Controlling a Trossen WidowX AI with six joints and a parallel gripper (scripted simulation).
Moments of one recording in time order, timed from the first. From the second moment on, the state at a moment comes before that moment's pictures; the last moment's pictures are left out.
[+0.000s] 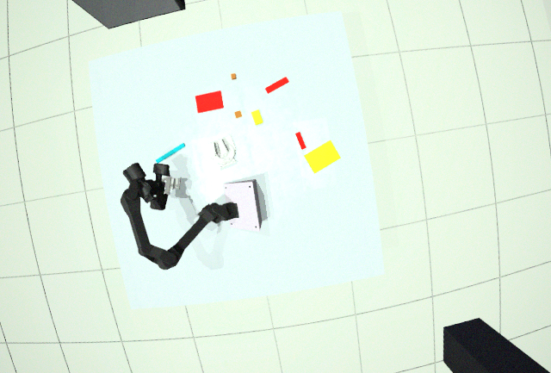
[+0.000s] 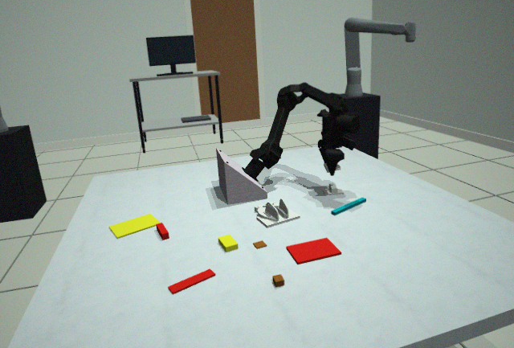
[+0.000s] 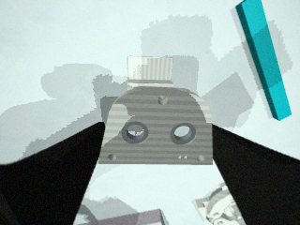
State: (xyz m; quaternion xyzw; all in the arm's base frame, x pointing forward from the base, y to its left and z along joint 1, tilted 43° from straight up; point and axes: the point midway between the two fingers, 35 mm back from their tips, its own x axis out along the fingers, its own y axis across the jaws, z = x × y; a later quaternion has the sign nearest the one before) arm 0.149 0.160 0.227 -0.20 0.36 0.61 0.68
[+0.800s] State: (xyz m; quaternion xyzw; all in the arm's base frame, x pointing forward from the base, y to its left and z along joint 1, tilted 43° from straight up) arm 0.195 0.127 0.190 -0.14 0.44 0.54 0.70
